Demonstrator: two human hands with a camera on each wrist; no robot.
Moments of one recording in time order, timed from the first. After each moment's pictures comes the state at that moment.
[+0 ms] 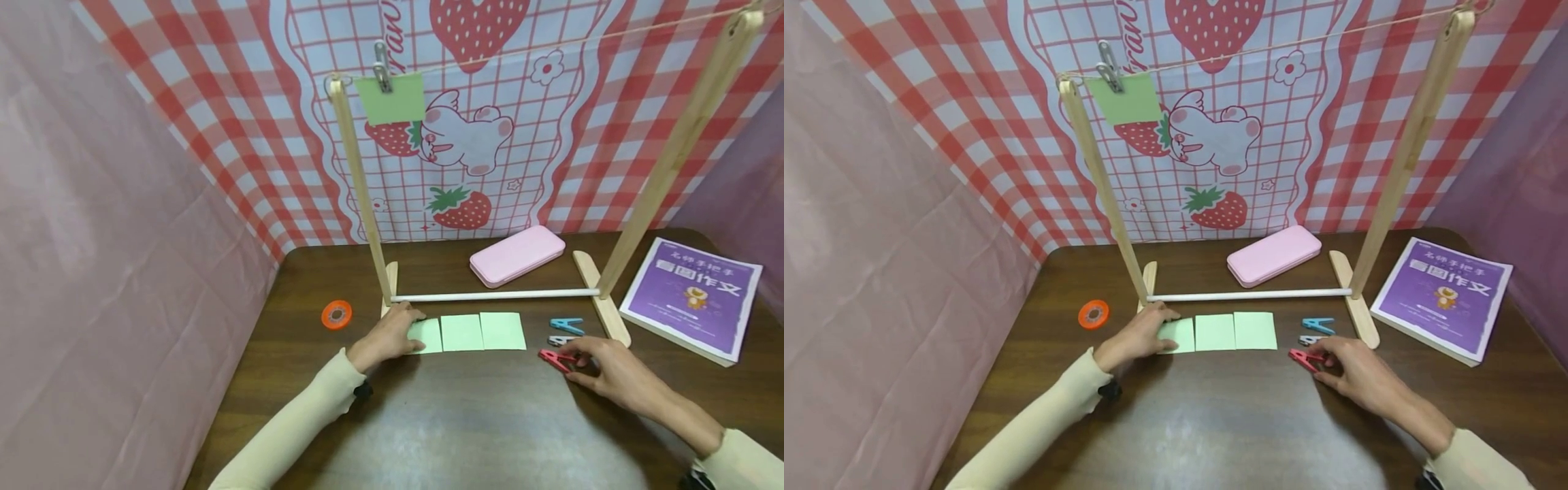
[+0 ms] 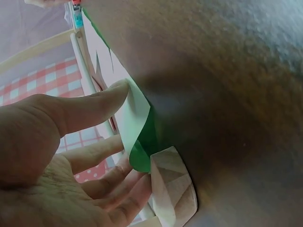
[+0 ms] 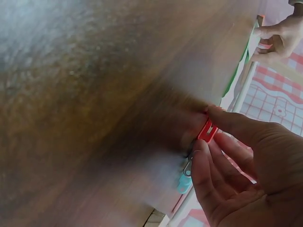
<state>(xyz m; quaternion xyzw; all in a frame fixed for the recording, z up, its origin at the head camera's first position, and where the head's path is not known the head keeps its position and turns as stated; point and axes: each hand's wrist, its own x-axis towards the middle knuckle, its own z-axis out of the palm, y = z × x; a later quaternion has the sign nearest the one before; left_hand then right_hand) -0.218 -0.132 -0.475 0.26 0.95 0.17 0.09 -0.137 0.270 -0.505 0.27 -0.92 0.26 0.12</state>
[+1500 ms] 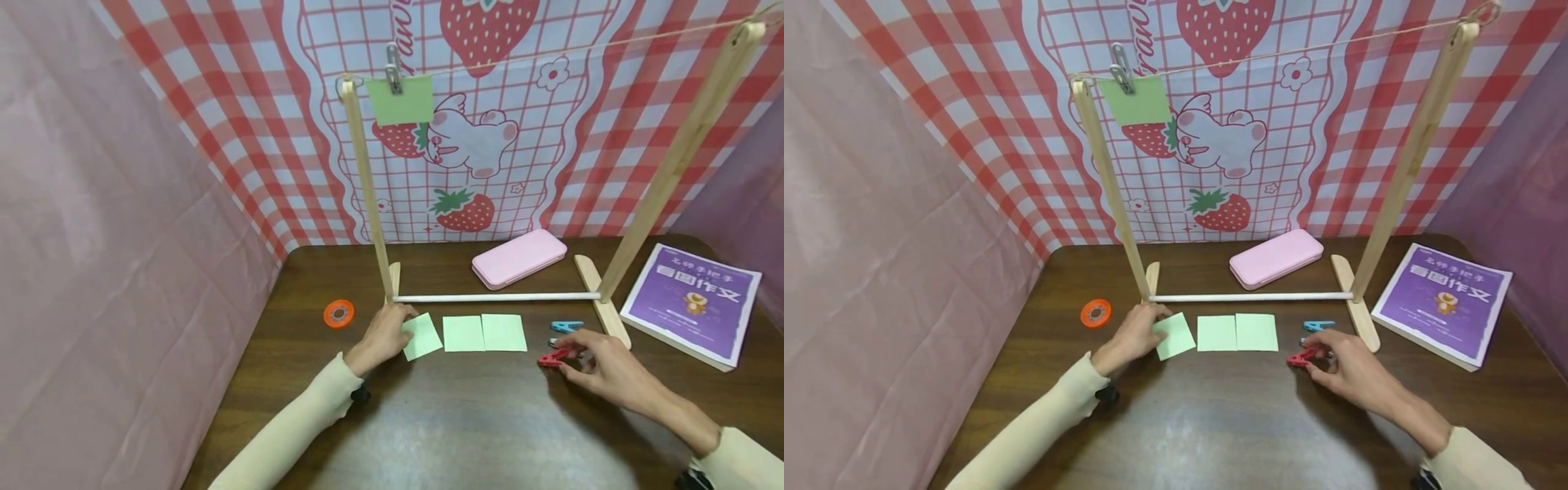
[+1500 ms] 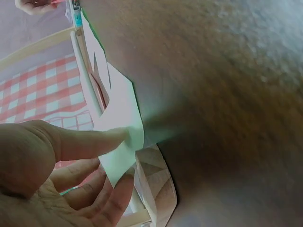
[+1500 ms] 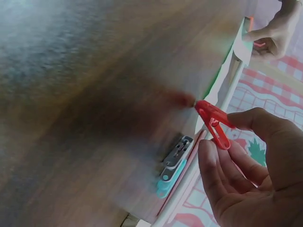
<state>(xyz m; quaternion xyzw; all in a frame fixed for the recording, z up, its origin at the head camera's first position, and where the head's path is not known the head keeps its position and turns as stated) -0.214 -0.142 -0.479 0.20 0.95 0.23 0.02 -0.134 0.256 -0.487 0.27 -0.90 0.33 0.12</state>
